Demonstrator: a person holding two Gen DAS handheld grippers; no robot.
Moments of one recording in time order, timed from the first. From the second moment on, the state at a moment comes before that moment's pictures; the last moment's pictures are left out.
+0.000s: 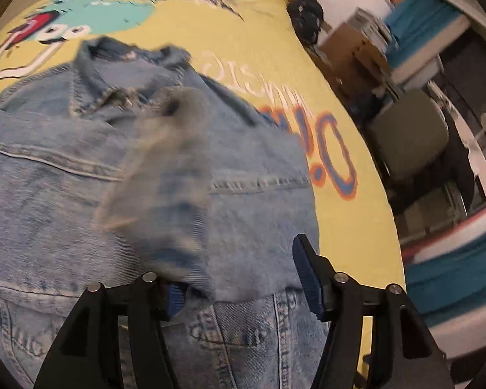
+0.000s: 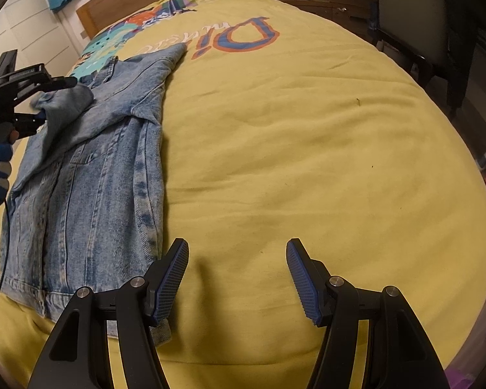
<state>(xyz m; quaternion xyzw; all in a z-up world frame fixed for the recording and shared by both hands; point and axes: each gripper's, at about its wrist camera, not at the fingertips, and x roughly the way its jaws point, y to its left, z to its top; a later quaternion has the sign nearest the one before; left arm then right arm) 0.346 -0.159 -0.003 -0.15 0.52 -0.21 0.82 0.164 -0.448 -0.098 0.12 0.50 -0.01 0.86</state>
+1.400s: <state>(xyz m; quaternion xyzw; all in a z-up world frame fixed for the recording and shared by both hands) 0.303 0.081 -0.043 -0.07 0.52 -0.11 0.84 0.365 -0.161 -0.086 -0.08 0.49 0.17 0.85</state>
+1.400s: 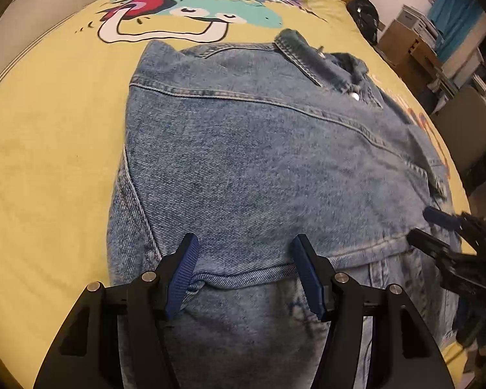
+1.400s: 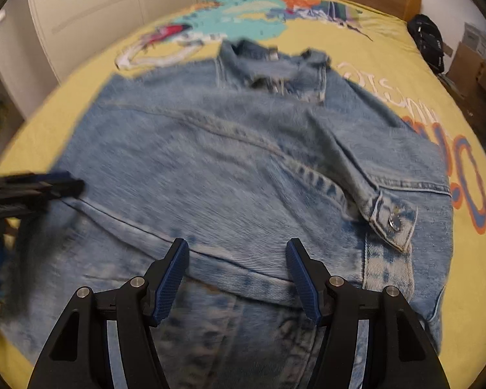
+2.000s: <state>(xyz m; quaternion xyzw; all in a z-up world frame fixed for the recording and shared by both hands) 0.361 0.072 -0.008 -0.03 0.48 -0.11 0.87 0.406 -0.150 -0.052 -0.09 0.44 0.19 0.87</state>
